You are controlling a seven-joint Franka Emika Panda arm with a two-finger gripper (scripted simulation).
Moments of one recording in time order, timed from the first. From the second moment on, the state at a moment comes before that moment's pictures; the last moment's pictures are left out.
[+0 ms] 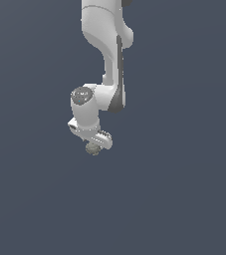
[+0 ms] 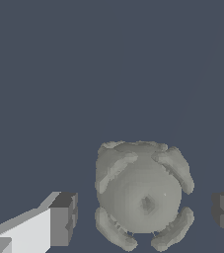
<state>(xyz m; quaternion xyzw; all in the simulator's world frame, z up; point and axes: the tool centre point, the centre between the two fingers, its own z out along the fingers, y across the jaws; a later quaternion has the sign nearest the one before) -0.027 -0.095 0.071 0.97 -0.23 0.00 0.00</state>
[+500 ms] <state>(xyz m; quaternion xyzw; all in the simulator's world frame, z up) -0.027 -0.095 0.040 0.97 -0.23 0.00 0.00</state>
